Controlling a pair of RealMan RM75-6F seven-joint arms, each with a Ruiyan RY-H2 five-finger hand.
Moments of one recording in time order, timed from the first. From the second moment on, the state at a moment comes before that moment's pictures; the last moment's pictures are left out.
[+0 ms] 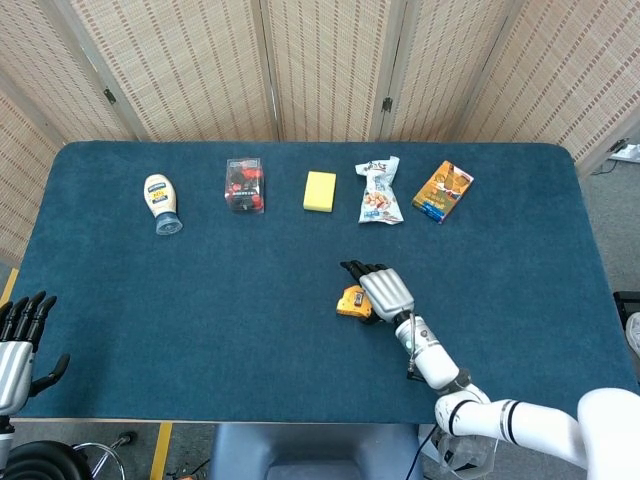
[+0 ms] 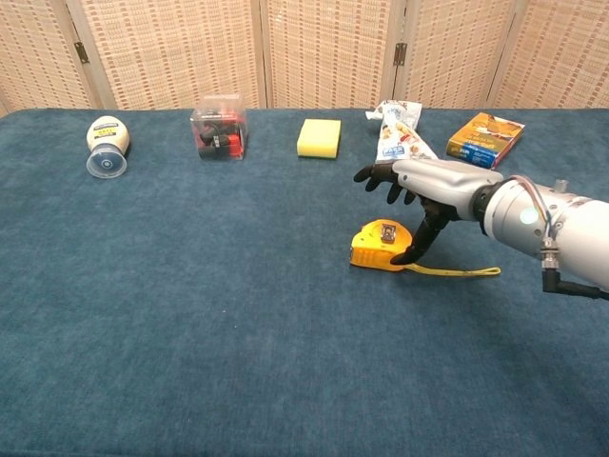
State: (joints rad) left arm -0.07 -1.13 -0.05 -1.59 1.51 1.54 0.09; right arm 0.73 -1.67 0.23 -1.38 -1.05 0.85 -0.37
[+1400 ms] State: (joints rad) left arm -0.16 -1.12 -0.10 -1.61 1.53 1.47 0.09; right arm 0.81 -1.69 0.22 -1.38 -0.92 0.88 -0.45
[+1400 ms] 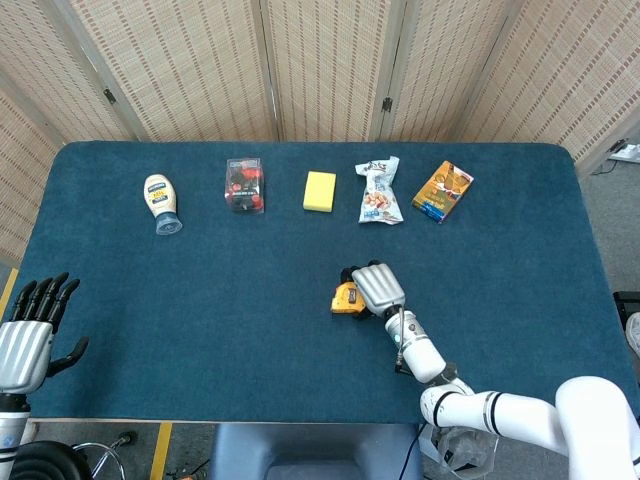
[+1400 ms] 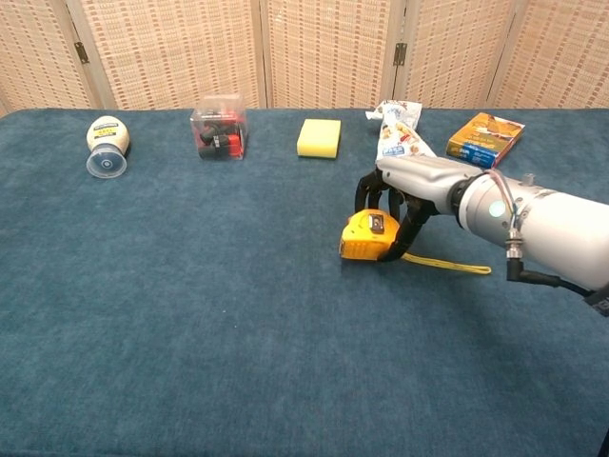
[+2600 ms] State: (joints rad) left arm -0.49 -1.34 -0.28 -1.83 1.07 1.13 0.15; right arm 1.09 -1.61 0.37 -1.65 -0.50 0.91 -0.55
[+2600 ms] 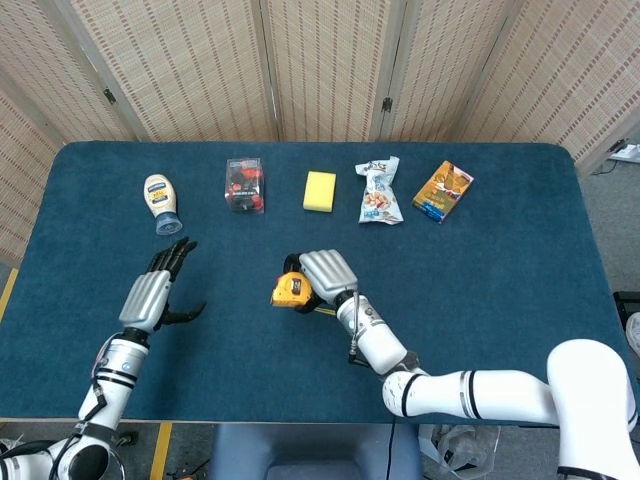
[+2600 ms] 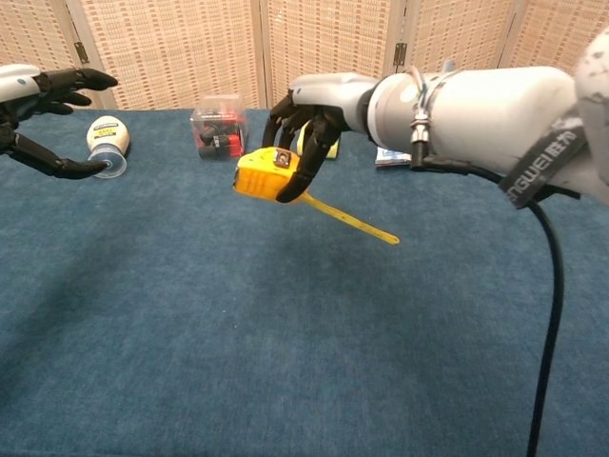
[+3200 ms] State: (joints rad) left arm -0.58 -1.49 -0.31 -1.85 0.93 1.17 0.24; right arm 1.19 -1.73 0.39 -1.49 -0.42 0.91 -0.52
